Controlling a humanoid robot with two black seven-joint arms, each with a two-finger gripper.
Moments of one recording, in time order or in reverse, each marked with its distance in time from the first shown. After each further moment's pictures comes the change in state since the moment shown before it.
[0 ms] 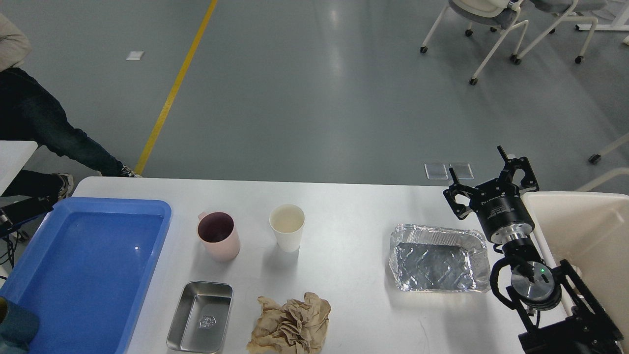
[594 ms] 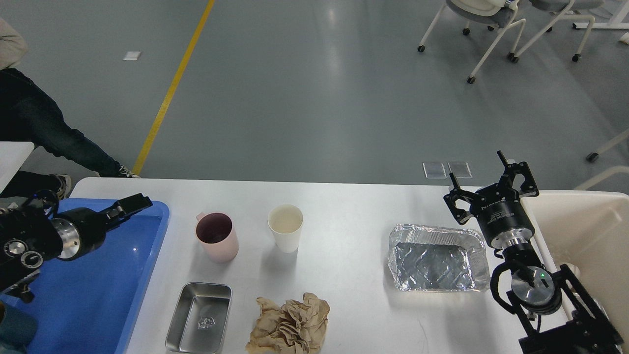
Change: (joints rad) left arm -0.217 -0.649 0.070 0.460 0.178 -0.137 0.037; right arm -0.017 0.003 -0.001 0.001 -0.012 0.000 0.000
